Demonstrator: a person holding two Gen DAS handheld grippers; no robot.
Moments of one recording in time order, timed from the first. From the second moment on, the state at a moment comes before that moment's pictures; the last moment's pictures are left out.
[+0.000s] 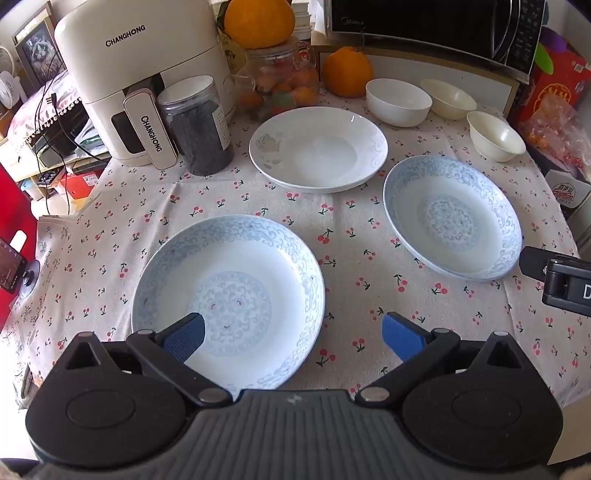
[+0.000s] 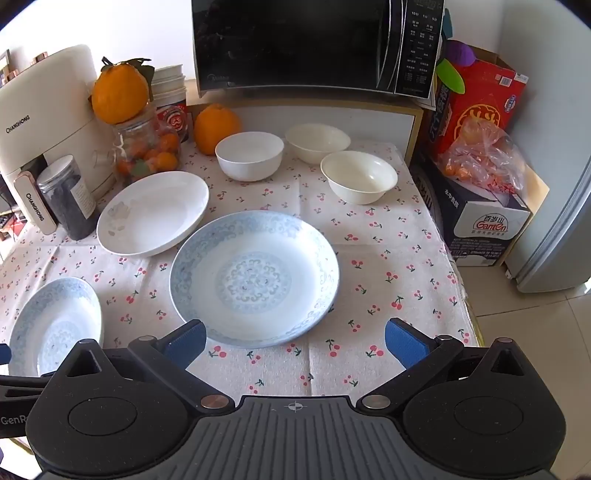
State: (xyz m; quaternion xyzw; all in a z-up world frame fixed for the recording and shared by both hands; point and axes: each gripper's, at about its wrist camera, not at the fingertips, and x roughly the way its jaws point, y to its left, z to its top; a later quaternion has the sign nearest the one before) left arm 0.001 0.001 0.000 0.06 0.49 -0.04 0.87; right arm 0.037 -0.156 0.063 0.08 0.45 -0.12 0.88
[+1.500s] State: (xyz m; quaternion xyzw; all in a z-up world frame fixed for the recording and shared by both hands) left arm 0.002 0.005 0.004 0.06 0.48 -0.03 0.87; right arm 0.040 -0.155 0.056 0.09 0.47 -0.12 0.87
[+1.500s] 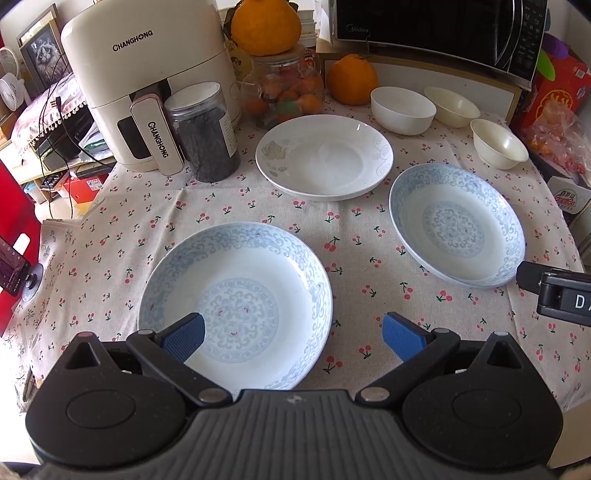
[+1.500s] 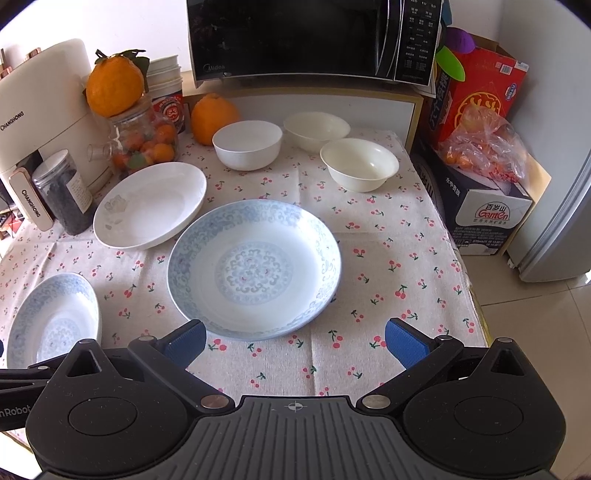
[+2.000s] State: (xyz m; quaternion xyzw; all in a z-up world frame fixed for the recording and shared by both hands) left arm 0.002 0.007 0.002 0.07 0.48 -0.03 0.88; right arm 0.040 -0.156 0.054 0.09 0.47 -0.12 0.87
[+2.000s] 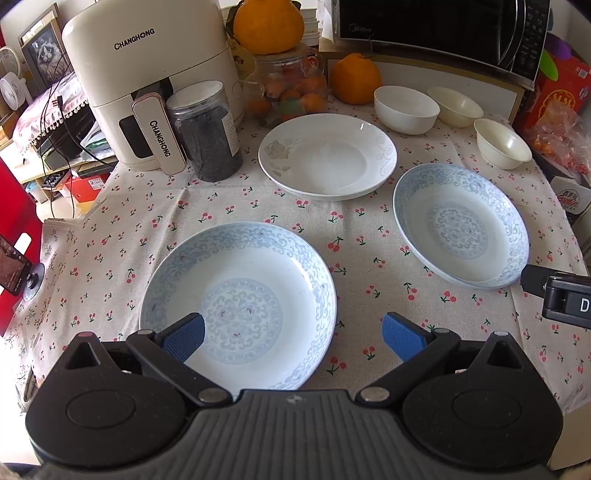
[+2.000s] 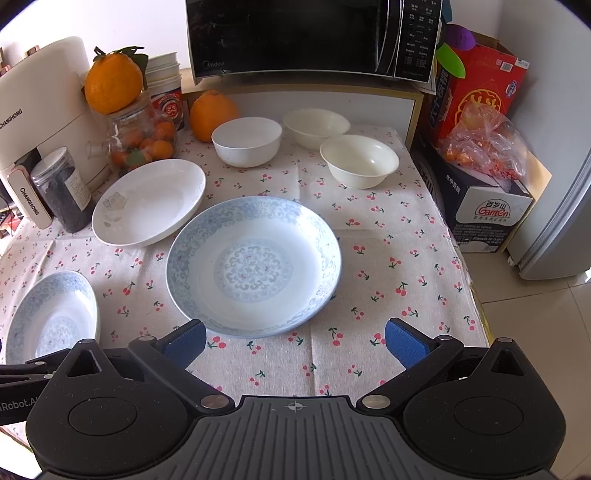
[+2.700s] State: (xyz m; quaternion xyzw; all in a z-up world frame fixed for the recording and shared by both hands) left arm 0.006 0.004 -0.001 0.07 0.48 -0.02 0.87; right arm 0.040 -0.169 0.053 0.10 0.48 -0.13 0.86
